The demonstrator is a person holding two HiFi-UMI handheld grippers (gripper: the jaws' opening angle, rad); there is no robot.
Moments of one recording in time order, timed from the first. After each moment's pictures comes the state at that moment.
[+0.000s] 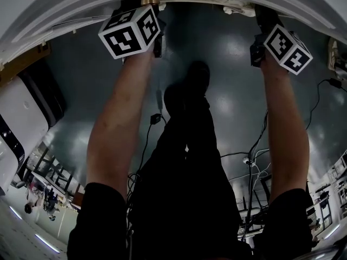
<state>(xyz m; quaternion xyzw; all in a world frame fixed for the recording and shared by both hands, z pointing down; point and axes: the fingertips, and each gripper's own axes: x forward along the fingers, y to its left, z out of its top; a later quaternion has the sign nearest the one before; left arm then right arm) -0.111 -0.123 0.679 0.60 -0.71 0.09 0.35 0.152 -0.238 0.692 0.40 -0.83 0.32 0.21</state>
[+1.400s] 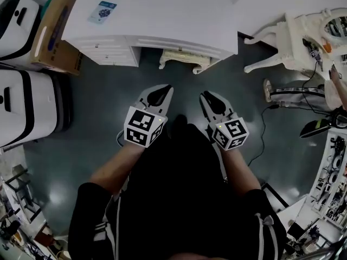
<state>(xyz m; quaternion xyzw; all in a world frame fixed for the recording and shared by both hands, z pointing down) 0.025 0.184 0.154 0.76 -0.61 0.07 0.22 0.124 0.143 0.172 0.19 -0.96 0.14 0.16</state>
